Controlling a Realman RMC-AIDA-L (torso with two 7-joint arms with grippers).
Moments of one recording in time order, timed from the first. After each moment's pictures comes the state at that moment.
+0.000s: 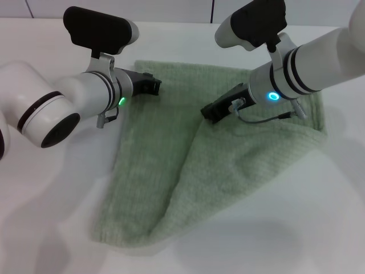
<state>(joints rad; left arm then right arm) -0.78 -2.06 -1.11 -0.55 2.89 -0.15 -0.47 0.89 2.08 -1.67 -0.70 -2.20 -0.83 2.52</state>
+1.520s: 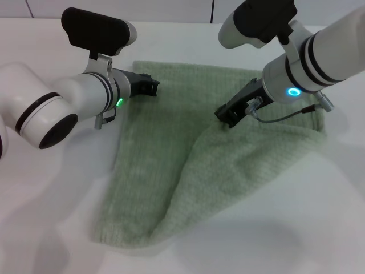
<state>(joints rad) -0.77 -2.06 -1.12 -0.55 2.88 -0.15 -0.46 0.76 2.08 -1.66 -1.12 -2.46 -1.14 2.66</state>
